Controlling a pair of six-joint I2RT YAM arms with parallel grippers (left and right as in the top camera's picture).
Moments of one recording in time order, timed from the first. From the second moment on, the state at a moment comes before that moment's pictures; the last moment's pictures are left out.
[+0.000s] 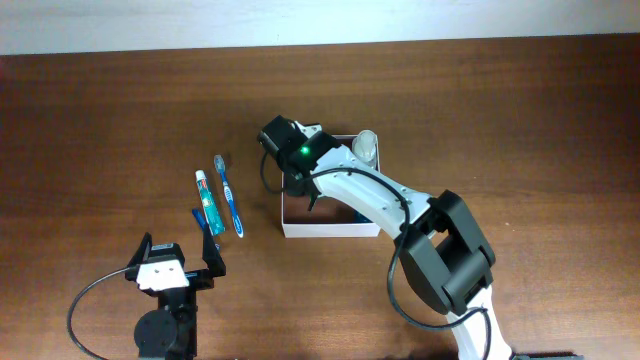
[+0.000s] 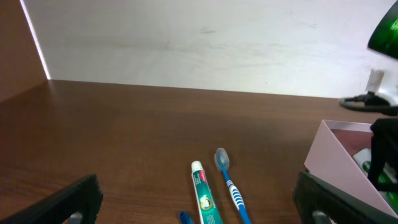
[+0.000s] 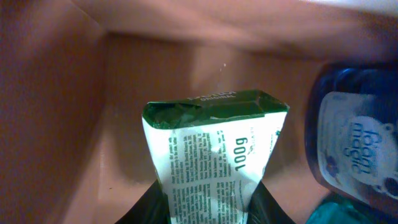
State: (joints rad) left arm -0.06 0.01 0.01 -0.07 -0.17 -0.05; right arm 0.71 2.19 1.74 -0.88 0.26 0.59
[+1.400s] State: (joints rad) left arm -0.06 0.01 0.01 -0.07 -0.17 -0.05; right arm 0.70 2.18 2.34 -1.35 0.26 0.47
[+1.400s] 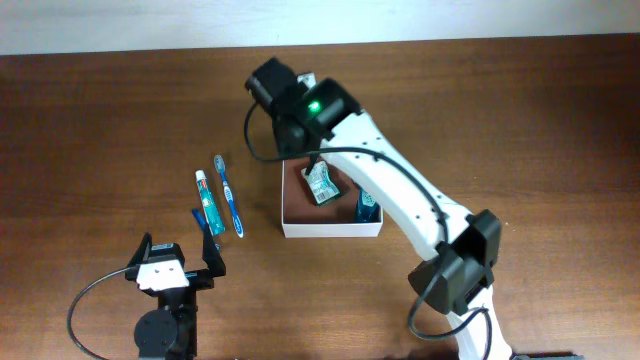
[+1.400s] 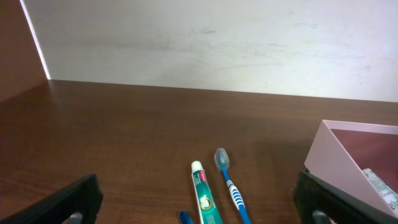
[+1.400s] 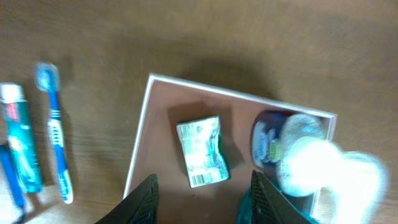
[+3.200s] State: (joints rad) left arm -0.06 0.01 0.01 -0.07 -0.17 -0.05; right arm -0.15 2.16 2.47 -1.69 0.27 0.39
